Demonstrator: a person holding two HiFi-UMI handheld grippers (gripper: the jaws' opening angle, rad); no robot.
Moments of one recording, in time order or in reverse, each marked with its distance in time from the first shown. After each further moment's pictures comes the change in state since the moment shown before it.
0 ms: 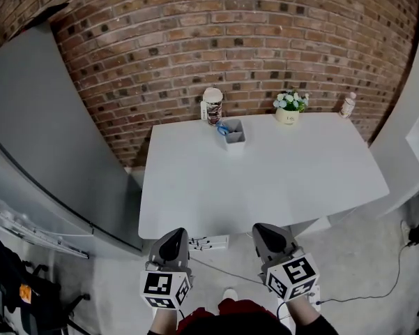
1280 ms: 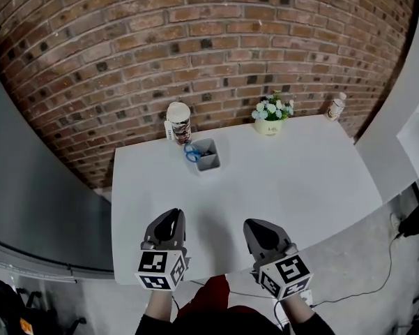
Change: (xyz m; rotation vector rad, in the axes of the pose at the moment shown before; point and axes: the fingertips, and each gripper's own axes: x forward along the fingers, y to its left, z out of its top) left arm 0.223 0.011 0.039 -0.017 0.035 -0.120; right arm 0.099 -0.129 0.035 0.015 -0.007 -0.102
